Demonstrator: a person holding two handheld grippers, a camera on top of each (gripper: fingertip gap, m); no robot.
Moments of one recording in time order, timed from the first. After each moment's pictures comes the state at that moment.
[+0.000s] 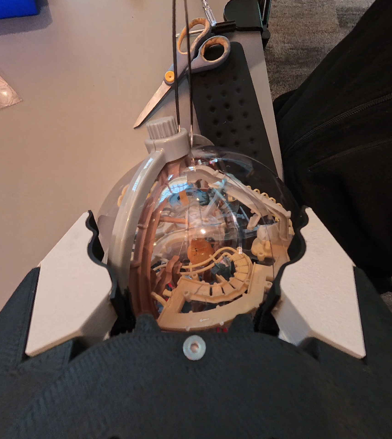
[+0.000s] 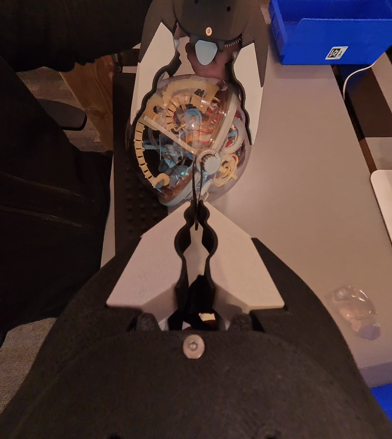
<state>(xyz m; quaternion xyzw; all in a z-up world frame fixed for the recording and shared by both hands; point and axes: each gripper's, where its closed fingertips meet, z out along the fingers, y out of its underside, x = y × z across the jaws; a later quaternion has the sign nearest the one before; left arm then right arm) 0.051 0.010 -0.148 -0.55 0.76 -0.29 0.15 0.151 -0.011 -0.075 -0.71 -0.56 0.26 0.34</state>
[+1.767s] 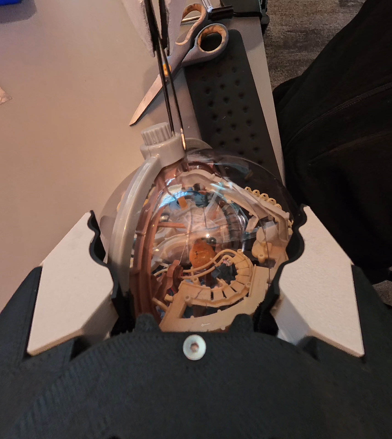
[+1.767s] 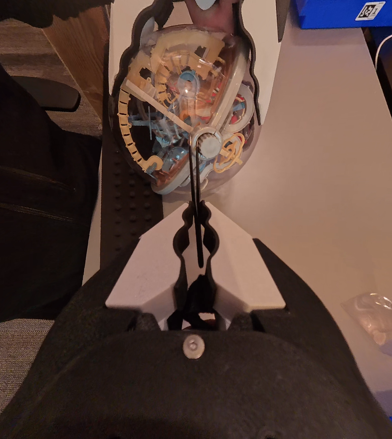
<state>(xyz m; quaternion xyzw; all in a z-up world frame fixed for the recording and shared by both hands) 0.057 0.010 -0.152 -0.55 0.78 -0.28 0.13 0.148 0.001 -0.123 -0.71 -0.57 0.26 0.32</state>
